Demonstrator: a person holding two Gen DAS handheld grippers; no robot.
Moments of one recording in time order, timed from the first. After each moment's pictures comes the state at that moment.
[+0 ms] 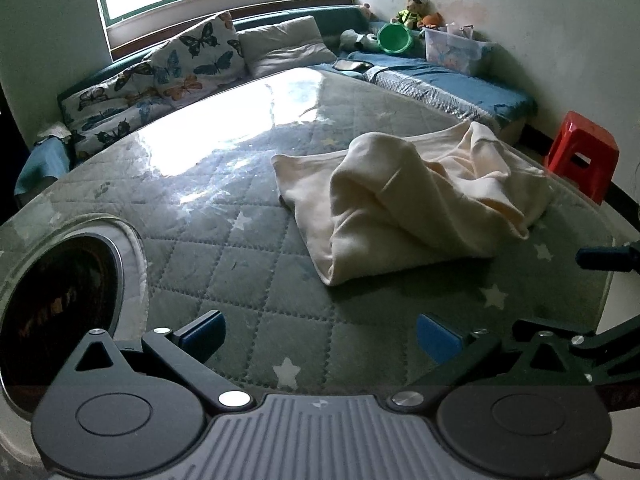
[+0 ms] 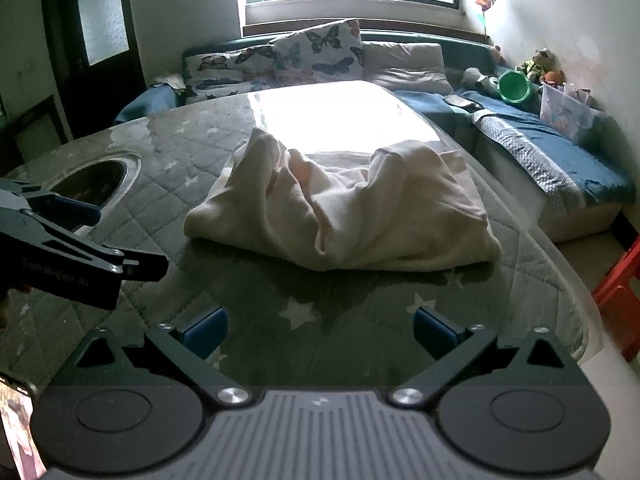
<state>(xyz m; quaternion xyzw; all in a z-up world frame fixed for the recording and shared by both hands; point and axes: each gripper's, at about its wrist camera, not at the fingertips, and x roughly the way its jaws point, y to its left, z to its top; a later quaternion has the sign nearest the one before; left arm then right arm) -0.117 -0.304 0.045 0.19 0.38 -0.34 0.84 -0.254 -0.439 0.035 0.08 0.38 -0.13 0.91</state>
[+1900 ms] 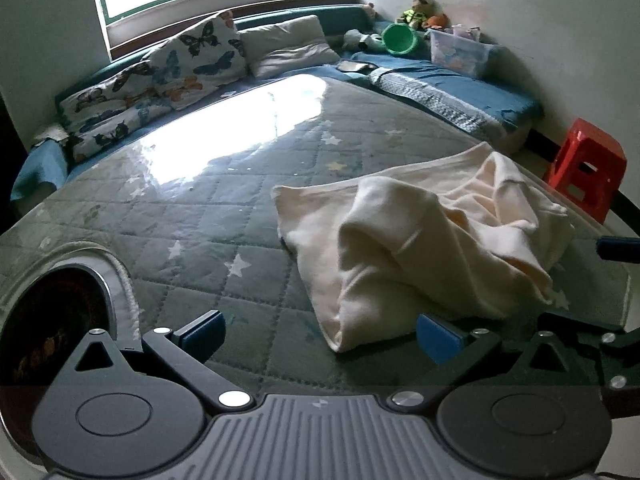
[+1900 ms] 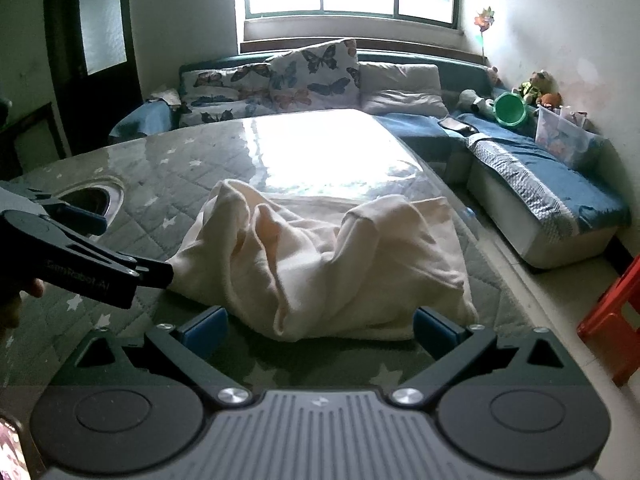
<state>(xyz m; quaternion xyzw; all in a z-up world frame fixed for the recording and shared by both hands) -0.079 -0.335 0.053 0.19 0.38 -0.33 0.84 -0.233 -0.468 0.058 0.06 0.36 -0.14 0.92</state>
